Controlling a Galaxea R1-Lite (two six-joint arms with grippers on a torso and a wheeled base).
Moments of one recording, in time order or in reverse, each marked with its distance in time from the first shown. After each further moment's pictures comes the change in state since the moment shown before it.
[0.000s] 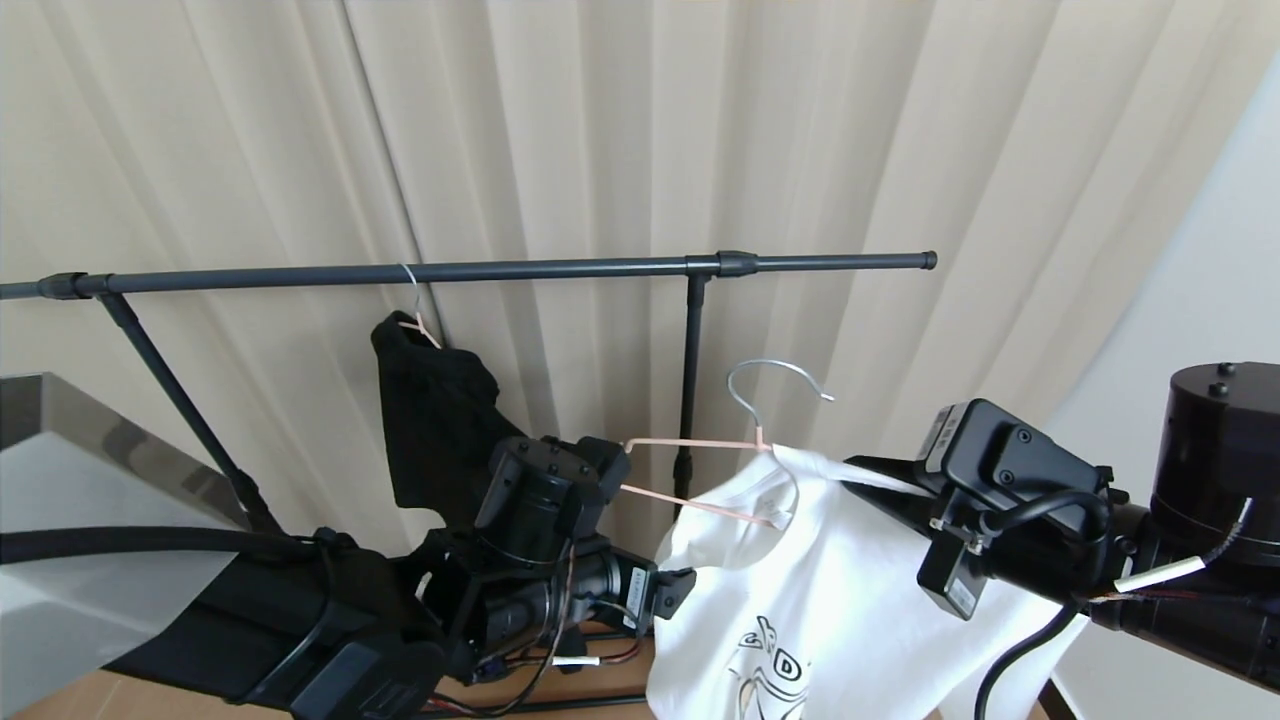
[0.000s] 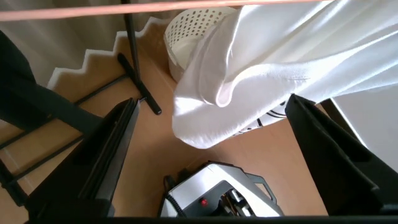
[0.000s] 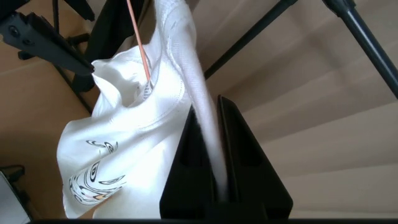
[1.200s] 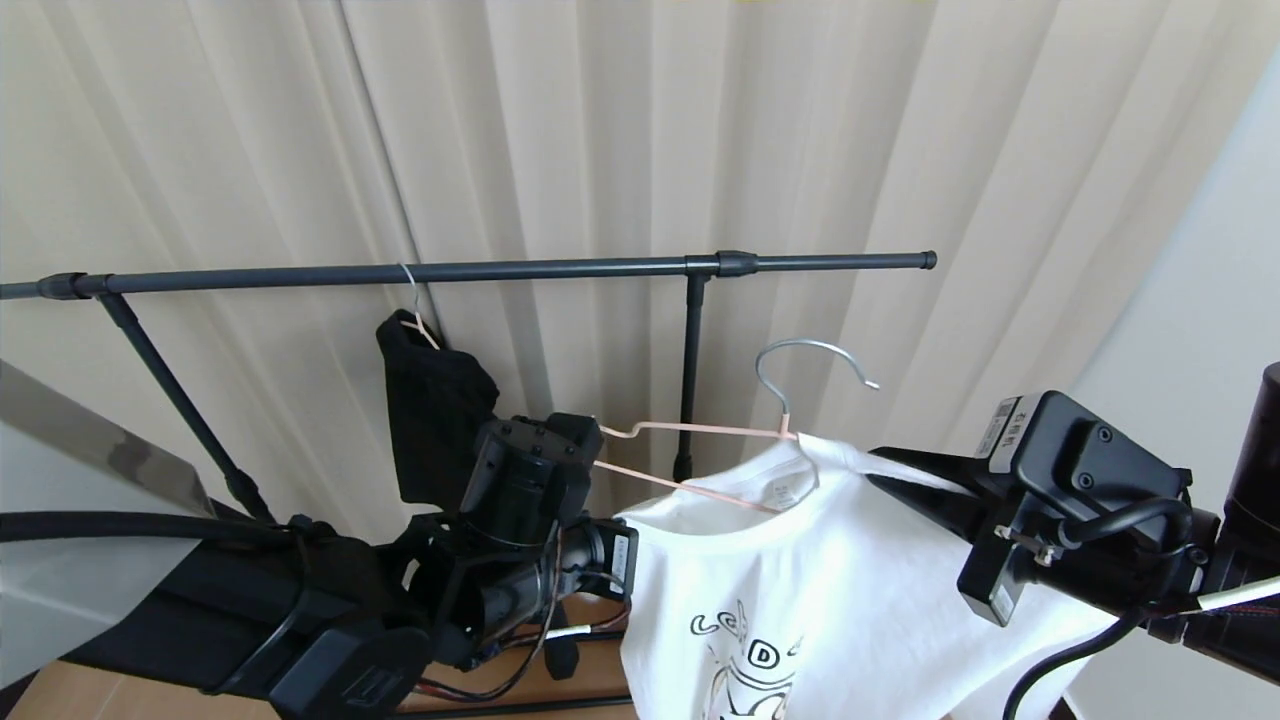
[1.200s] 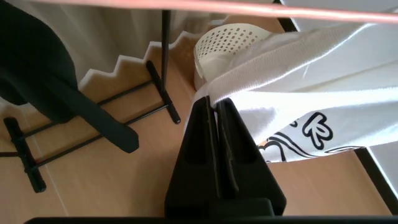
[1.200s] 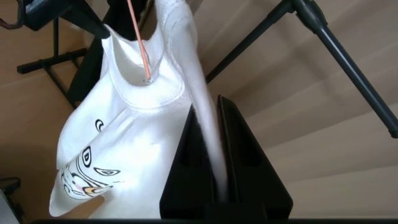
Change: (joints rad) left arm 0.022 -0.034 -0.007 -0.003 0.130 -0.040; right arm 0.009 -0.080 0.018 0.011 0.003 0.000
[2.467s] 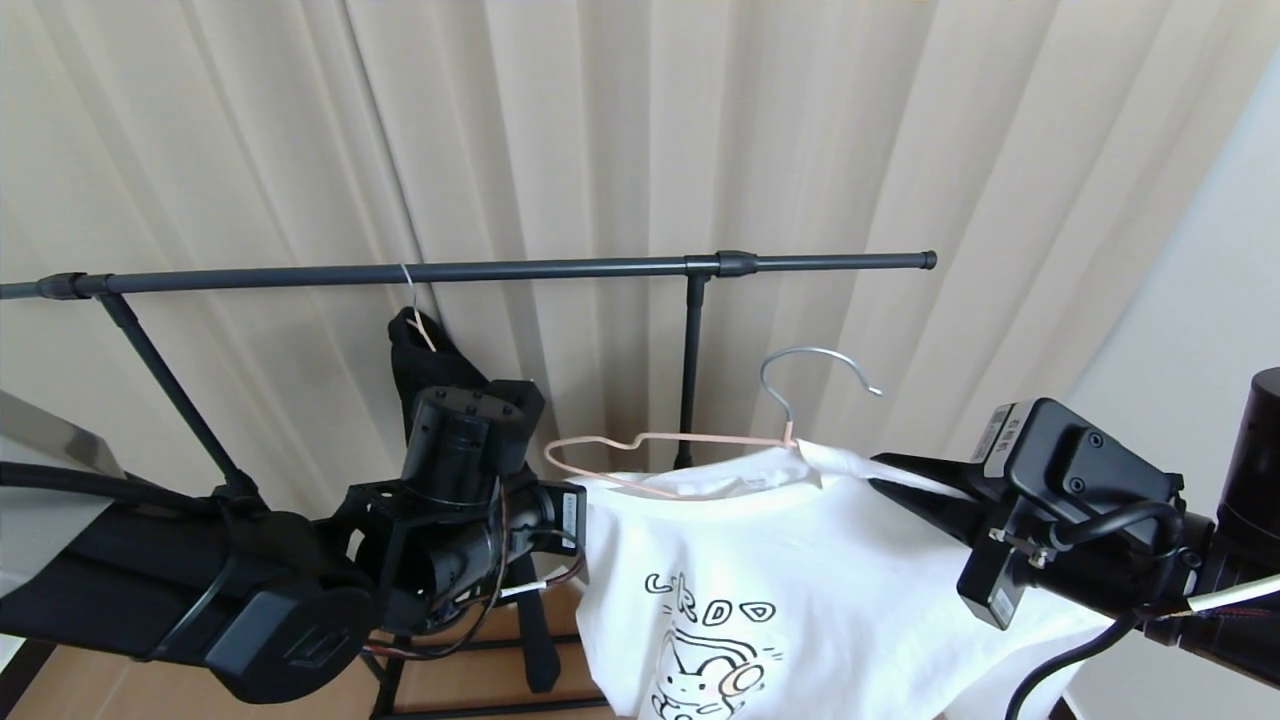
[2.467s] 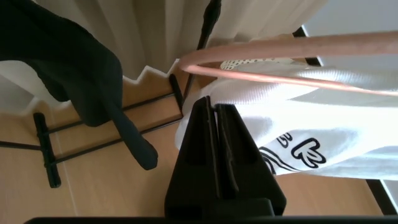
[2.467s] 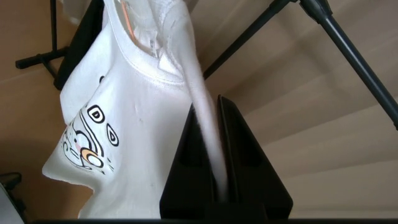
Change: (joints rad) left arm 0.106 -0.056 0.014 -0.001 0.041 0.006; right arm -0.024 0.004 0.013 -0.001 -0.001 0.000
